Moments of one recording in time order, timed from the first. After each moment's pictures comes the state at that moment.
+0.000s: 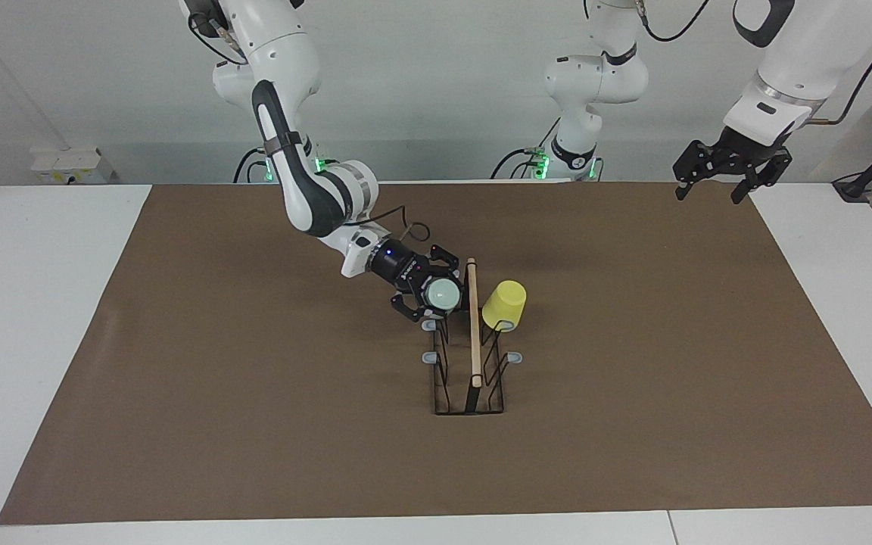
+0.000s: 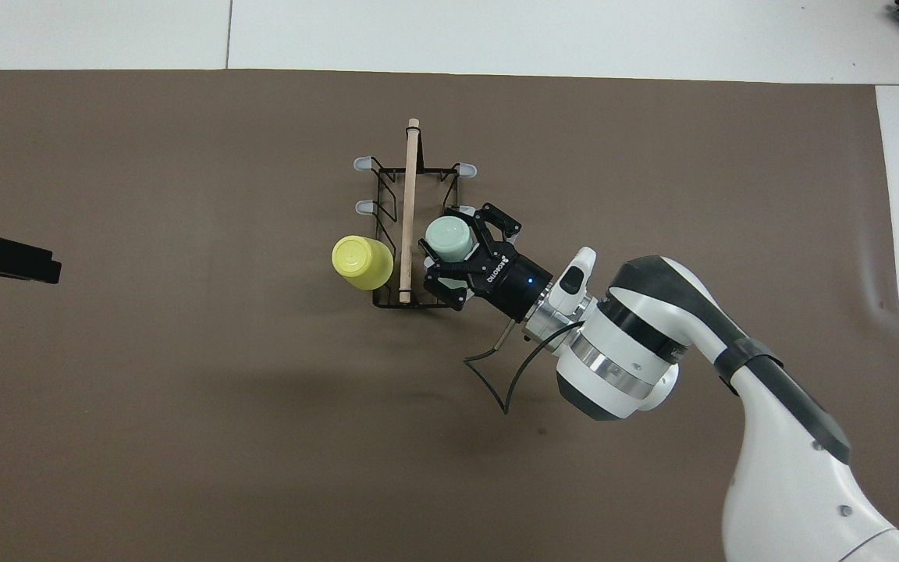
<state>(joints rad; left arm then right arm) -0.17 -0.07 0.13 -1.64 -0.02 1.58 0.12 0.18 0.31 0.33 -2.10 2.53 2.38 -2.61</state>
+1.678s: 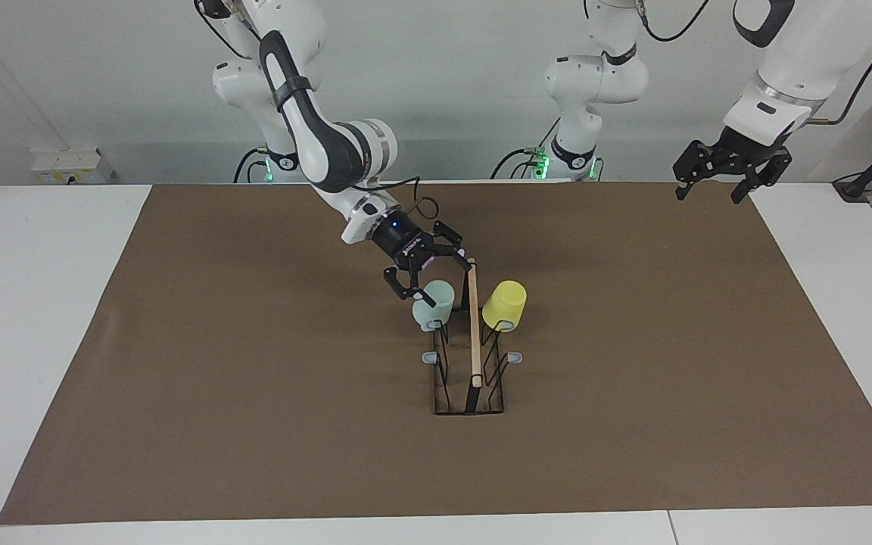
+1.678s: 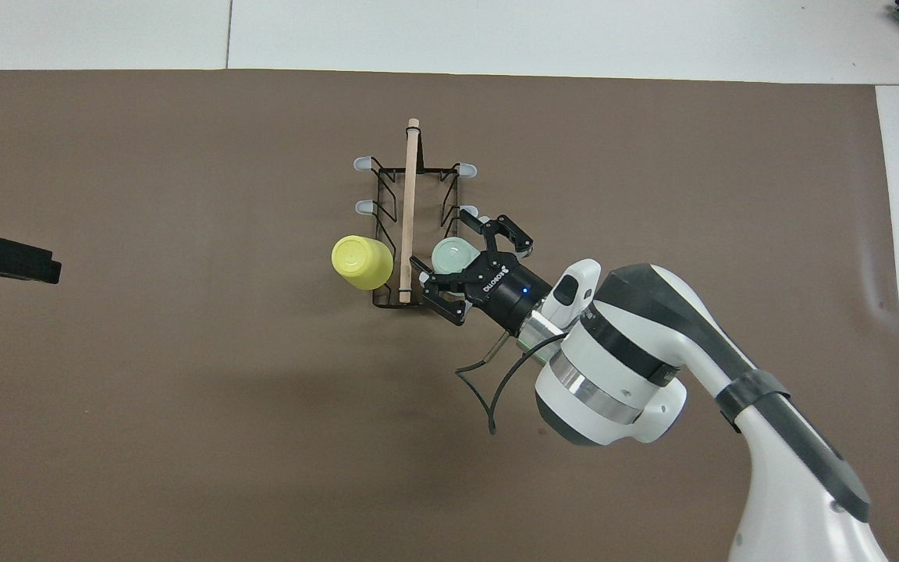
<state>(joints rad) -0.17 -0.07 0.13 -1.64 -0.02 1.58 0.12 0.26 0.21 0.32 -1.98 2.50 2.79 -2.51</state>
